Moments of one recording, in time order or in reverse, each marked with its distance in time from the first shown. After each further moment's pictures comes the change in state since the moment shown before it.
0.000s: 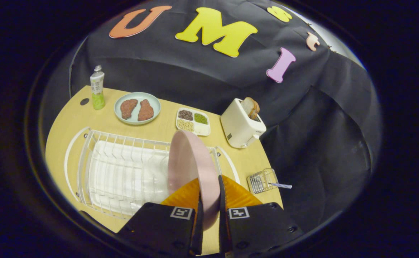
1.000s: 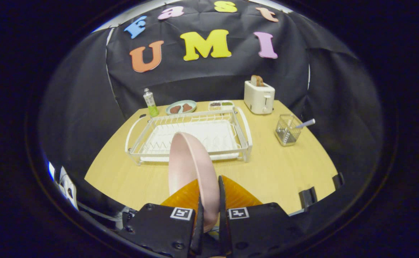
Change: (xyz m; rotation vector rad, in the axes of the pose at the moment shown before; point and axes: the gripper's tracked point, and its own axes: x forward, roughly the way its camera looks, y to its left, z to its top) arm -0.065 -0.032 -0.239 0.246 -0.111 0.543
